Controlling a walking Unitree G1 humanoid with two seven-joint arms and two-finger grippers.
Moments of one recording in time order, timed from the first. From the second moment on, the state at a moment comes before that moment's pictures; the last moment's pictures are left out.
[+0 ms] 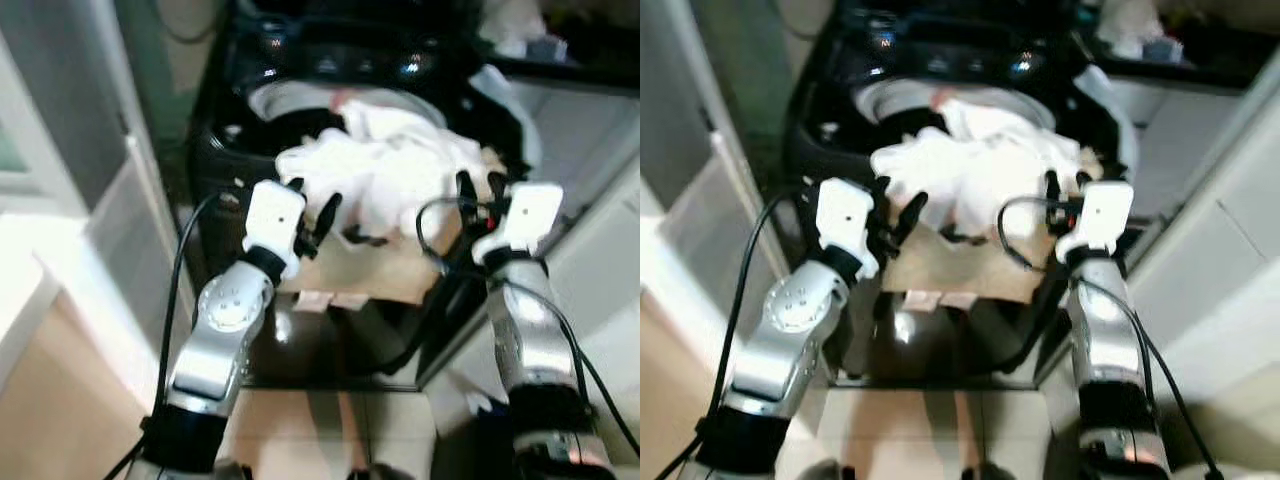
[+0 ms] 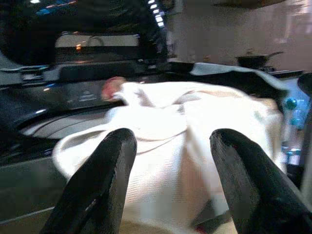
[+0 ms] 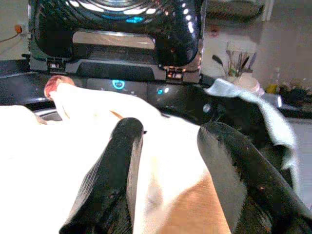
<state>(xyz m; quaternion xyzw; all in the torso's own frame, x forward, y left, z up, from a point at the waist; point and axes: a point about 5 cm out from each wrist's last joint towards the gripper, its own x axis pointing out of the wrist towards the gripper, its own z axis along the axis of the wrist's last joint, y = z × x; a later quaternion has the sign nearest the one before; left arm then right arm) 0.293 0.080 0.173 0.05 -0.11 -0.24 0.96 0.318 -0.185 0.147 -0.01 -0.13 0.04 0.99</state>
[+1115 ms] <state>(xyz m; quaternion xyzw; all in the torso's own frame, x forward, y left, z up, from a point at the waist) 0.287 0.093 0.172 0.06 -0.10 -0.23 0.97 0.406 -0.108 0.195 -0.07 -0.08 0.11 0.99</state>
